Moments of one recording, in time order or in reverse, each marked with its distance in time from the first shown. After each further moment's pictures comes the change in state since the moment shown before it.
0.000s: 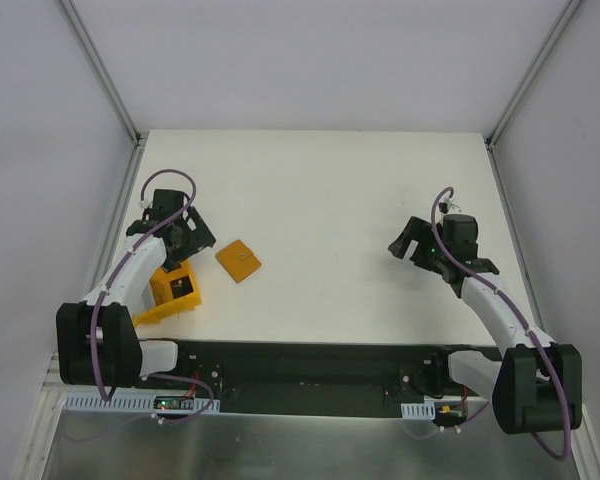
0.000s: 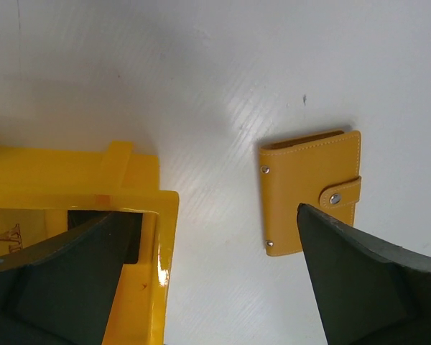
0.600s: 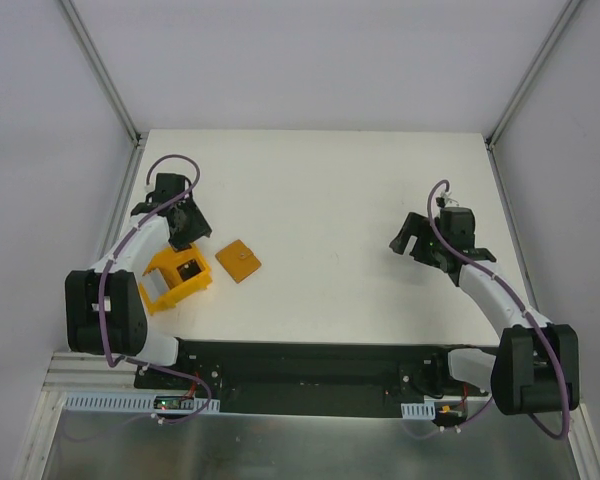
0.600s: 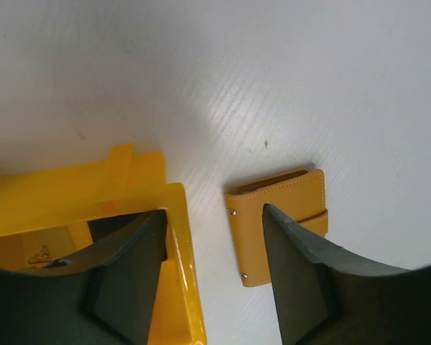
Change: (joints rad) left arm 0.019 0.187 0.138 0.069 0.050 0.040; right arm 0.000 0.097 0.064 -0.019 0.042 -0.039
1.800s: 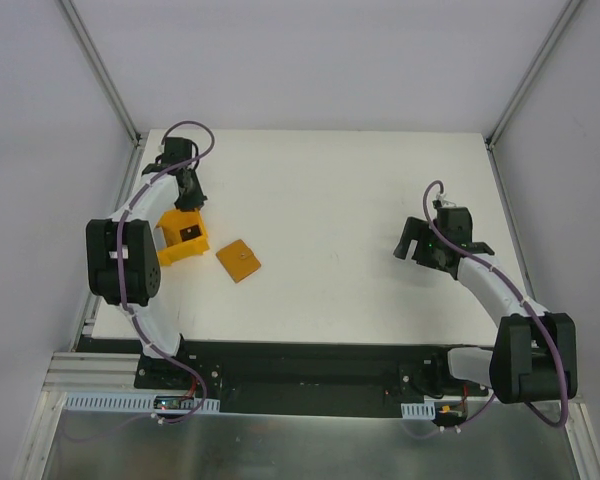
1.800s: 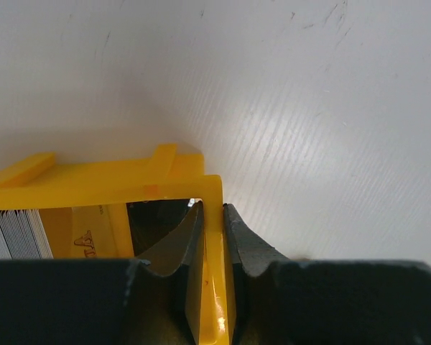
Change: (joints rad) left arm 0.000 0.338 0.378 -0.014 -0.072 0.240; right arm 0.000 0.060 0.042 -0.098 0.071 -0.075
